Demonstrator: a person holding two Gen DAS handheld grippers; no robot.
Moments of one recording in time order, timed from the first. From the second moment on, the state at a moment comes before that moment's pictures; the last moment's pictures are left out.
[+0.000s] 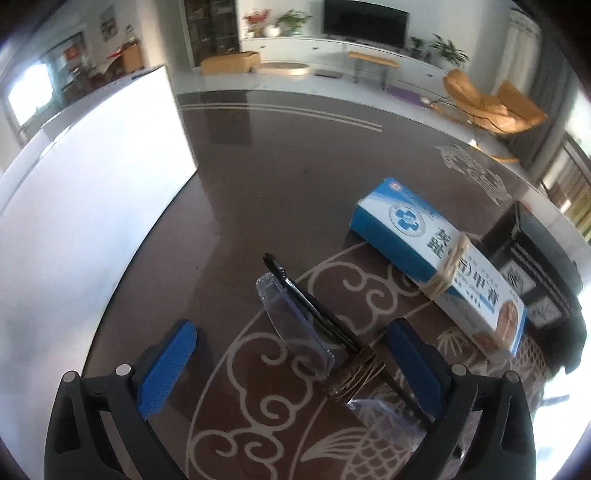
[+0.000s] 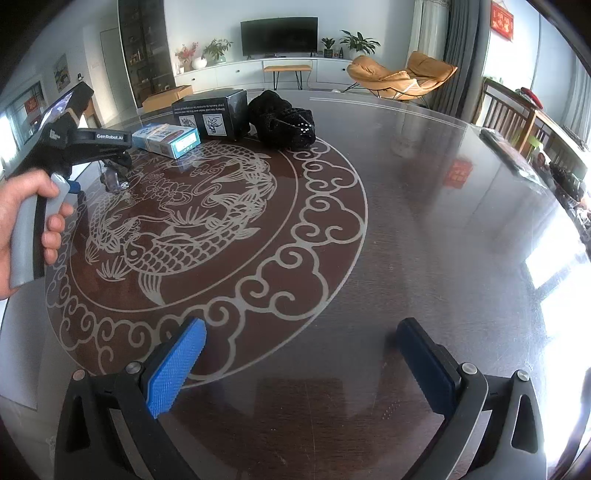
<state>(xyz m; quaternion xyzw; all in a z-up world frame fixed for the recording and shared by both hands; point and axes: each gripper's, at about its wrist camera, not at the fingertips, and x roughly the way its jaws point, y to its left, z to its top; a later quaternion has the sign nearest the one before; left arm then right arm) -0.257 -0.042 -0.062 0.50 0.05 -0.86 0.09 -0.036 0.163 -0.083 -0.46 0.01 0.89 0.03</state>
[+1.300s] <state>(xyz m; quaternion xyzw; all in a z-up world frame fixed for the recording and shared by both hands) -0.058 -0.106 -0.052 0.44 -0.06 -0.90 -0.04 -0.036 0.163 -0.082 -0.46 0.01 0.89 0.04</state>
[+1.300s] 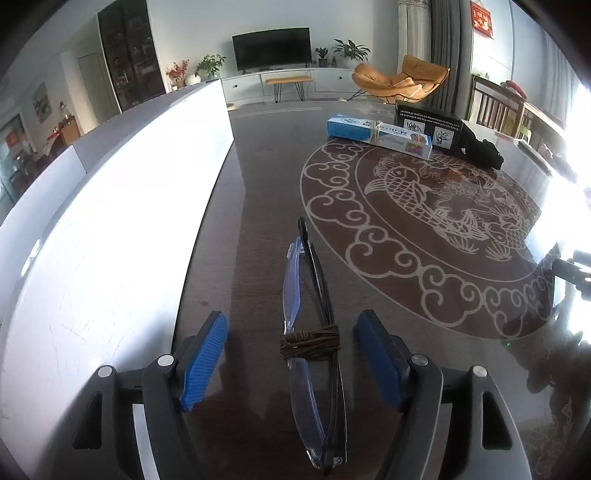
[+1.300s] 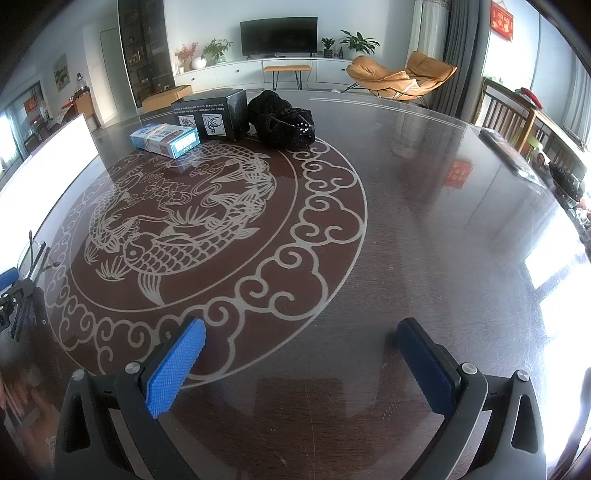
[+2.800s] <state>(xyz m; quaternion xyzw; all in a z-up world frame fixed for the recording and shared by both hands) -0.066 -0.098 -0.059 0.45 -0.05 -0.88 -0.10 -0.270 0.026 -0.073 -0.52 -0.10 0.84 -0.11</state>
